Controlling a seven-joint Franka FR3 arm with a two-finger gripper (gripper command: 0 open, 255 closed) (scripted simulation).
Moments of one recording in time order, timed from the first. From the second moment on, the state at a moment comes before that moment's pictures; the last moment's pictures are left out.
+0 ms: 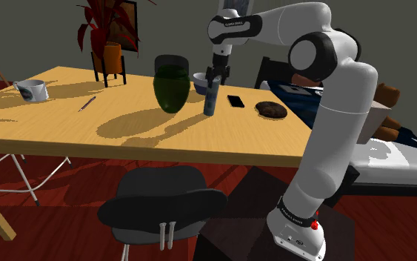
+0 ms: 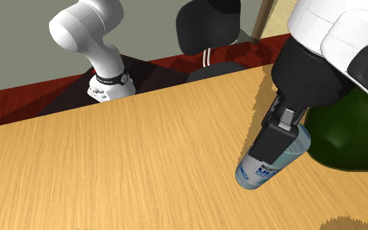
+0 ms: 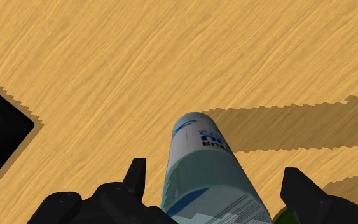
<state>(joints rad) -0.06 0.18 -0.35 -1.61 0.05 1.77 -0.23</state>
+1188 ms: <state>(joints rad) -0.06 0.18 -0.35 -1.53 0.05 1.70 -0.23</state>
